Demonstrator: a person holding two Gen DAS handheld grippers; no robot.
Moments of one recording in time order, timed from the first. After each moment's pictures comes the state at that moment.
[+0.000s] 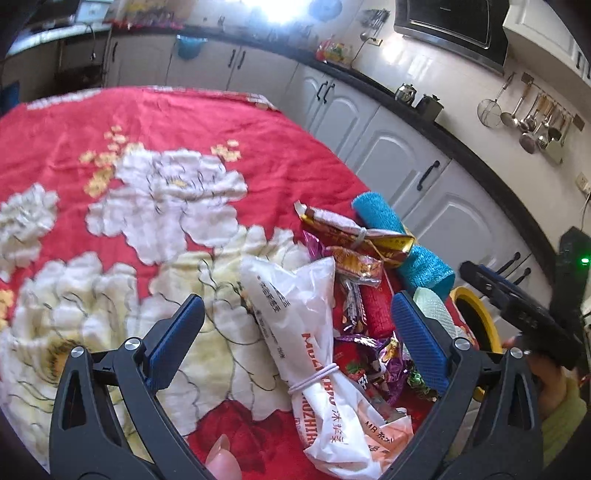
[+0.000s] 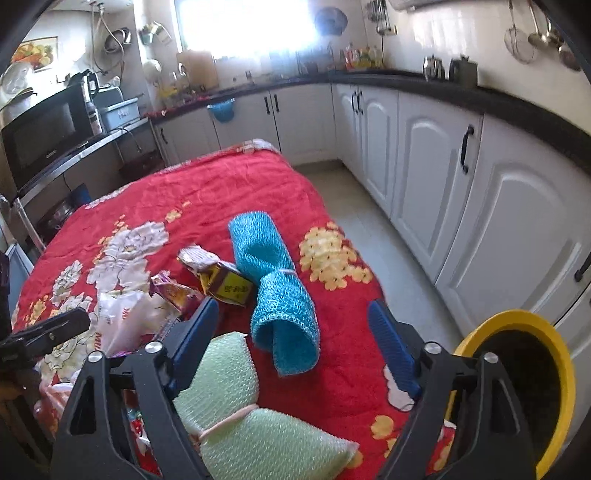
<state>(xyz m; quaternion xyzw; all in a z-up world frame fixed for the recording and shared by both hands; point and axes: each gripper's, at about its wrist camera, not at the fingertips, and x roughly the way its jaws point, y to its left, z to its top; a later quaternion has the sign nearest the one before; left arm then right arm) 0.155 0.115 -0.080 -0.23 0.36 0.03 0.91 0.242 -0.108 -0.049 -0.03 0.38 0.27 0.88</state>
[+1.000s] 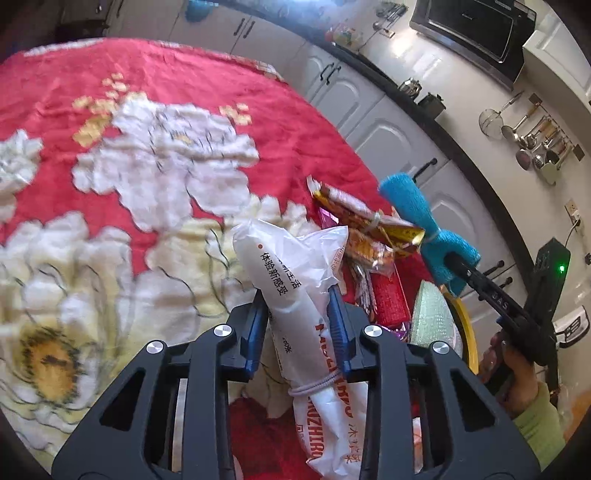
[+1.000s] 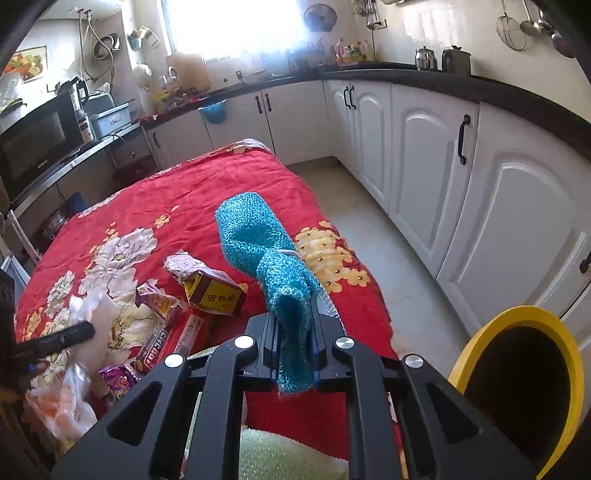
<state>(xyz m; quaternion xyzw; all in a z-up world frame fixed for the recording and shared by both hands) 0.152 0.141 -0.096 -0.28 0.37 0.00 0.88 0.250 -0.113 -0.048 -0.01 0.37 0.26 0.89</state>
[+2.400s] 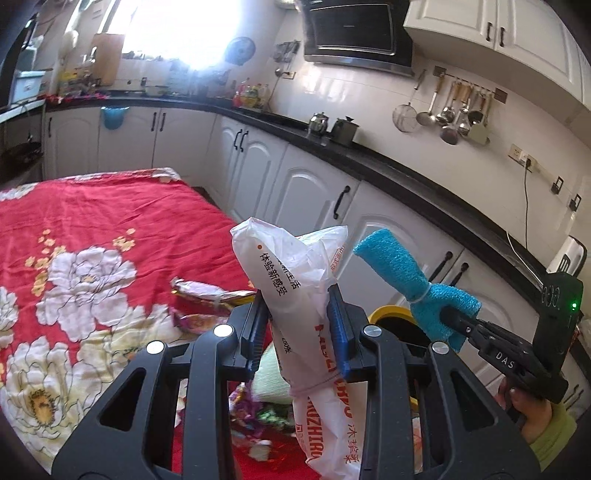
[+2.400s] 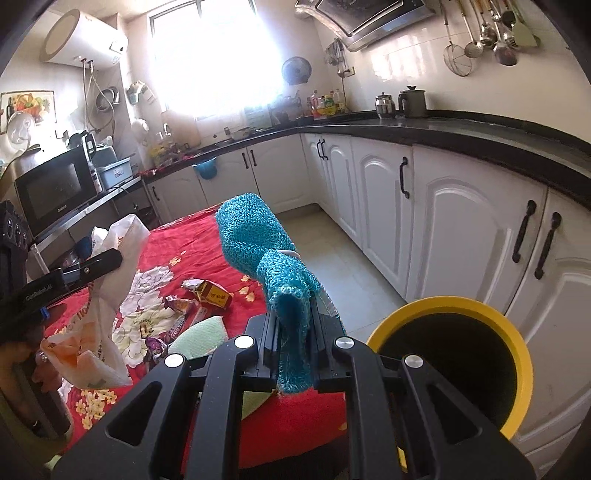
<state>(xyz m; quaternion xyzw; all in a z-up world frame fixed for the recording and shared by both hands) 0.155 0.010 0.012 -0.14 0.25 -0.07 0.96 0.156 -0.236 0.015 0.04 0.28 0.24 0.93</state>
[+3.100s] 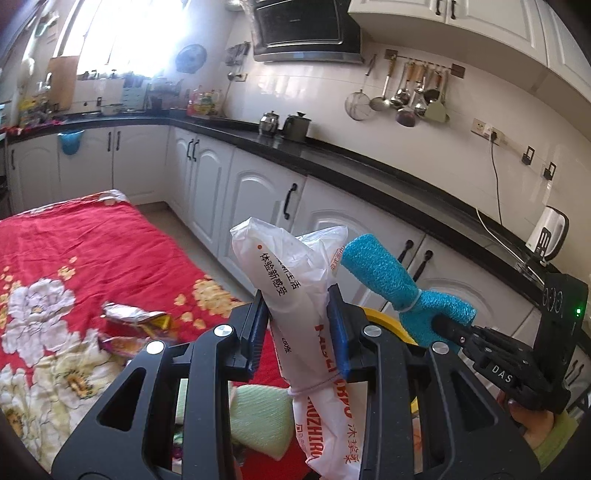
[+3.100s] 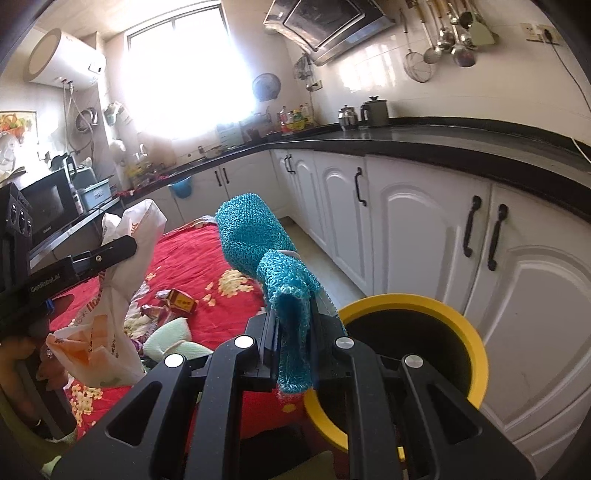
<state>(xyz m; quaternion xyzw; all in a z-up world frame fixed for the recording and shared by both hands) 0.177 -0.077 0.026 -0.10 0.24 -0.13 0.96 0.132 -0.302 0.021 0.06 0.27 0.19 0.94</state>
